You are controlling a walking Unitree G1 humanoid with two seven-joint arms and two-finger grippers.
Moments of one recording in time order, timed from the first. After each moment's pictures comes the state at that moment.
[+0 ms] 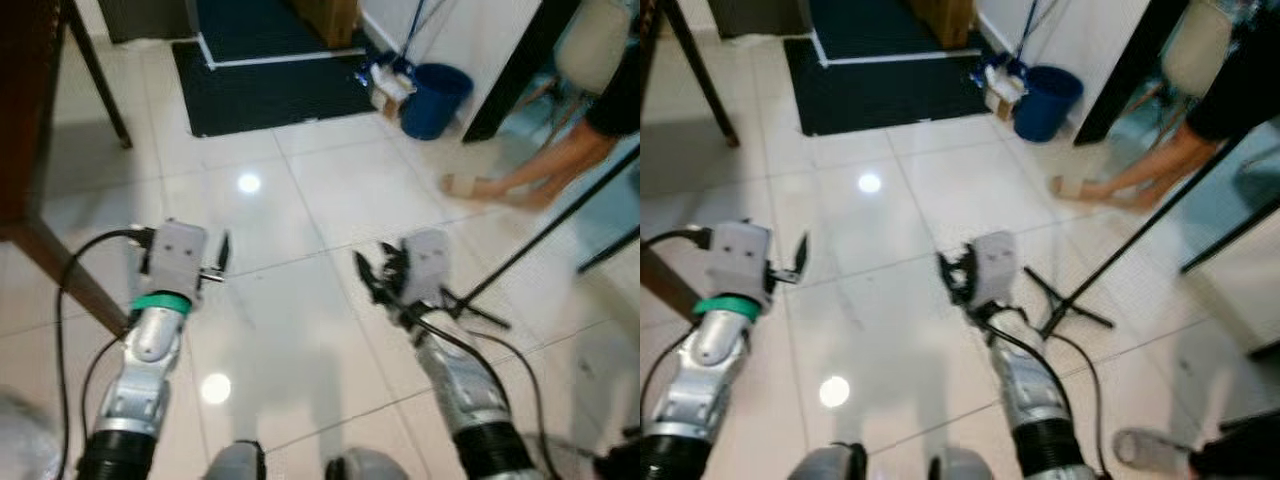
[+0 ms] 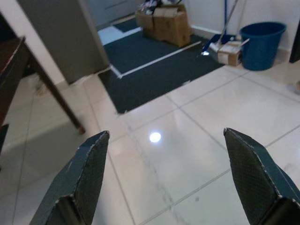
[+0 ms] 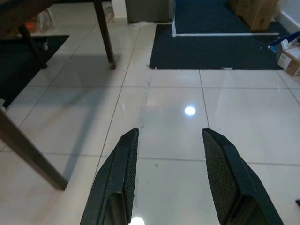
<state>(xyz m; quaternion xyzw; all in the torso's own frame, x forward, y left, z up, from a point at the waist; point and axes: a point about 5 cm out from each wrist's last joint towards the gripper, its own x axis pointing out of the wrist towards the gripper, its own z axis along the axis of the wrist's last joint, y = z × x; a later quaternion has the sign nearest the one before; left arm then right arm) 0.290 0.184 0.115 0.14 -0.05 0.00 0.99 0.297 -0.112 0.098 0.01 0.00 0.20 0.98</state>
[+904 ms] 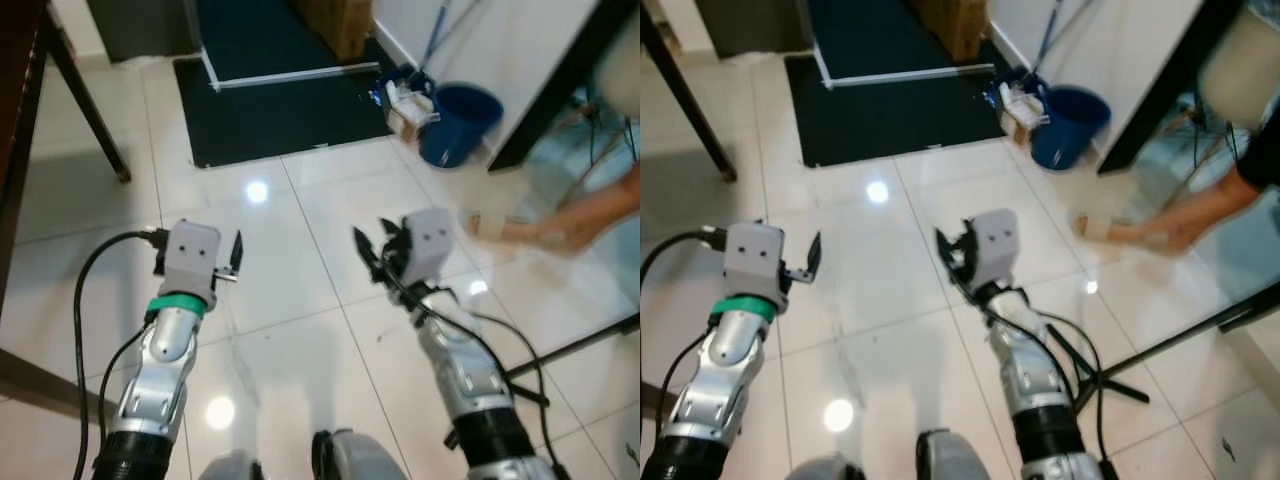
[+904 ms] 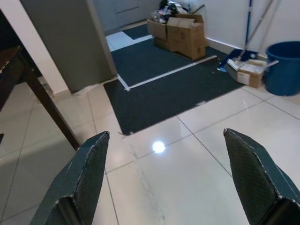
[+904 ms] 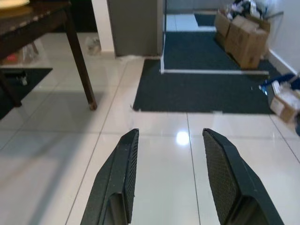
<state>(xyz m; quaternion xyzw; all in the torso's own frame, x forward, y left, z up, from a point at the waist) 0.288 0.167 0.113 0.12 -0.05 0.00 0.99 0.308 -0.116 0.120 0.02 -0.04 0.18 0.98</state>
